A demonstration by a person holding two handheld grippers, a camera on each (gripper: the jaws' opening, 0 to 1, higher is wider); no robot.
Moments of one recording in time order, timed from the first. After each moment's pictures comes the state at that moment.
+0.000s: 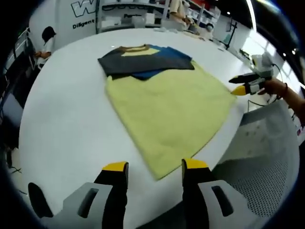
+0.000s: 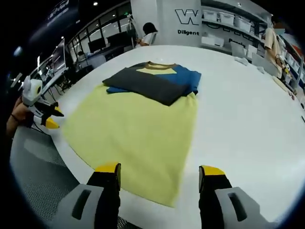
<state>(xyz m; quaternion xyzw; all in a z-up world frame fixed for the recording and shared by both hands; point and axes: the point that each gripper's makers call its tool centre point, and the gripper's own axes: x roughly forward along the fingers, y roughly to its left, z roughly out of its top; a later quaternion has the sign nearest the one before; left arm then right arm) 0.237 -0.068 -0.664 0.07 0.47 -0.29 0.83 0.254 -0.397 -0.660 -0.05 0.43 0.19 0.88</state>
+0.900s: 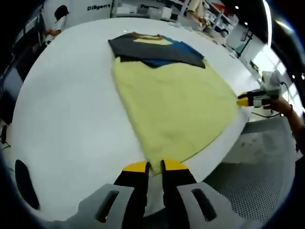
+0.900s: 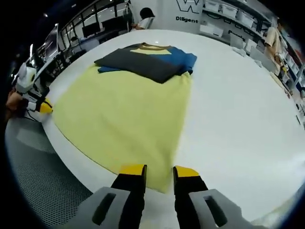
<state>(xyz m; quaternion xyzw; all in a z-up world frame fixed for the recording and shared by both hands) 0.231 -0.059 -0.682 0.02 0.52 -0.24 0.82 0.242 -0.414 -0.683 -0.09 0.48 0.16 0.86</state>
